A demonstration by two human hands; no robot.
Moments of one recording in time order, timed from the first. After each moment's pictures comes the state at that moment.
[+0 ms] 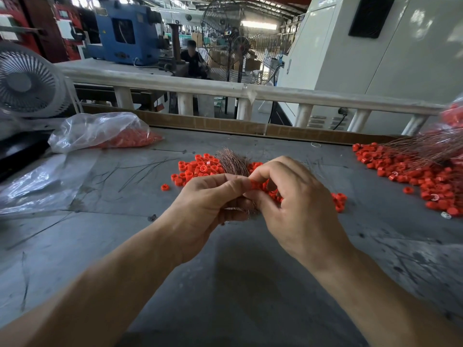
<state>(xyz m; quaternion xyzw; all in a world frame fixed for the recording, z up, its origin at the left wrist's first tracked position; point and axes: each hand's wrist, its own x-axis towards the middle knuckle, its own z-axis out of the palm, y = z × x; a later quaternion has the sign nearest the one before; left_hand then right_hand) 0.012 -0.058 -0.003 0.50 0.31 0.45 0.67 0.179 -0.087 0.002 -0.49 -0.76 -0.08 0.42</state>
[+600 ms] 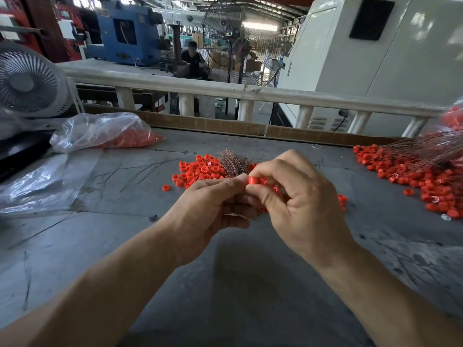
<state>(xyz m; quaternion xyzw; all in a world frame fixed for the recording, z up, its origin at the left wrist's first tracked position) 0.012 -0.058 -0.001 0.48 0.32 0.42 0.70 0.184 -0.087 0.007 -0.45 -0.77 -0.09 0.45</state>
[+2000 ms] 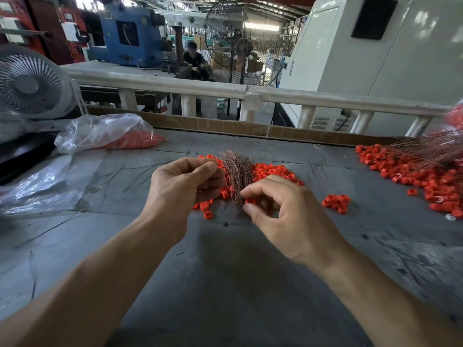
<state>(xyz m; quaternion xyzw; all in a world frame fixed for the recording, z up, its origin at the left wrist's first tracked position) -0.008 -0.036 -0.002 0.43 0.42 0.59 0.55 0.181 -0.082 -0.008 -0.50 -0.77 0.09 0.39</state>
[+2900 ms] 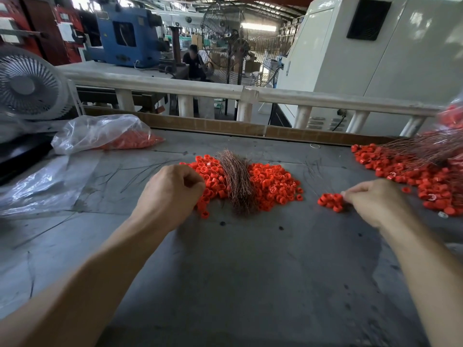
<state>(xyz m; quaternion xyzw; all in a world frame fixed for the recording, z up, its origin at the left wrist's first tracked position) -0.026 -0.020 -0.015 0.67 0.63 0.36 0.16 0.324 -0.046 -0.014 -0.85 -0.43 0.09 0.30</state>
